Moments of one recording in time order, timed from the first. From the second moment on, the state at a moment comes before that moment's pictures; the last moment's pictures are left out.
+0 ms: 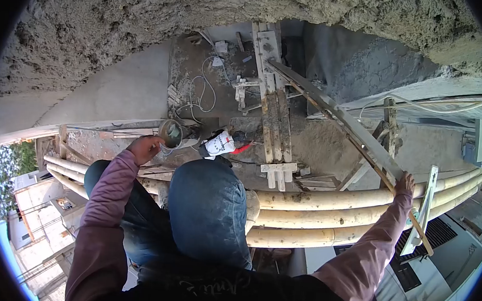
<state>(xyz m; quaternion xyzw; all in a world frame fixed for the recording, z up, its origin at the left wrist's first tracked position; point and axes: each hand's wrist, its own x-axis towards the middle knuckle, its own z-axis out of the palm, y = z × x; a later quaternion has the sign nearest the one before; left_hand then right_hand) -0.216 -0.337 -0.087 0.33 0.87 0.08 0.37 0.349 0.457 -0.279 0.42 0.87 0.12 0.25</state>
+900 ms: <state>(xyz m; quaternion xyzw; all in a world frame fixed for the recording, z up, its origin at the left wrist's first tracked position) -0.186 -0.265 -0.020 0.41 0.87 0.16 0.21 -0.114 0.114 0.075 -0.05 0.97 -0.10 -0.24</state>
